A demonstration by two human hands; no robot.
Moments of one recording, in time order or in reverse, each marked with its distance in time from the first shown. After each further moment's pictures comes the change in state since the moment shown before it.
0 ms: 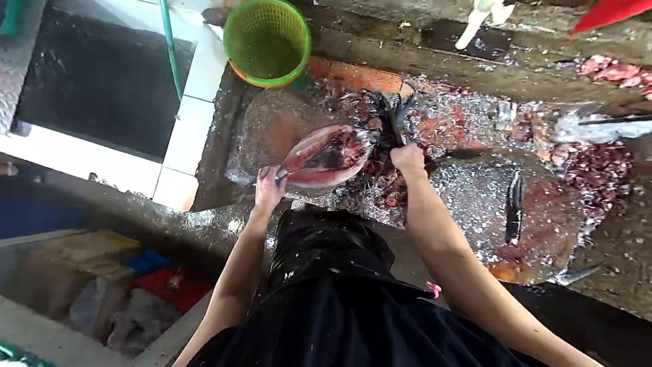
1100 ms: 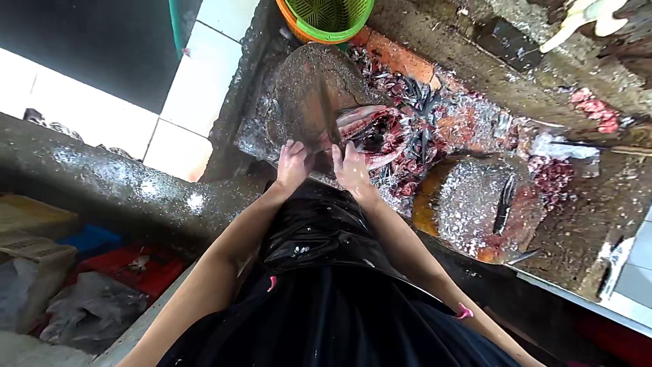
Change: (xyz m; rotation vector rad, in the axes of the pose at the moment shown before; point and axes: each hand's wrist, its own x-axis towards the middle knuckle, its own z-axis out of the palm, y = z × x) left_hand 0.003 -0.067 0.009 -0.097 0.175 0.253; right_hand -0.221 -0.163 0.136 -0.071 0.060 -0.645
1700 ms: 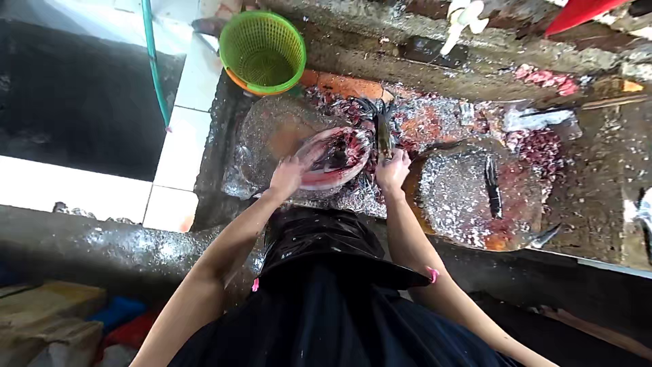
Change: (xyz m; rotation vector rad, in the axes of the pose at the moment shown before) left_hand 0.085 0.087 -0.017 0.183 -0.621 -0.085; right_hand 0.011 0.204 -0.062 0.142 0.390 0.519
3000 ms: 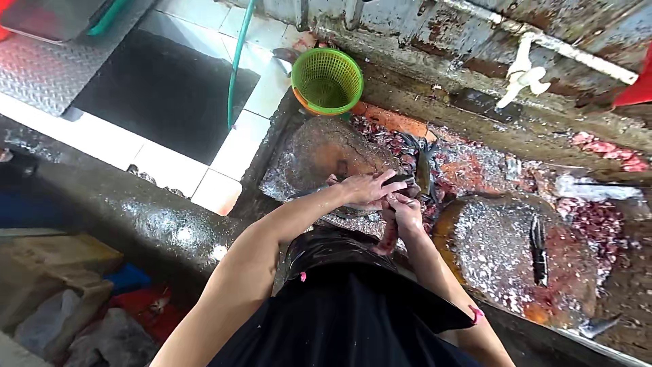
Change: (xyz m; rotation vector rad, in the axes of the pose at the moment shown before) left_hand 0.014 0.071 -0.028 0.146 -0.101 0.719; right_hand -0.091 -0.074 -0.019 1.011 -0.573 0.008
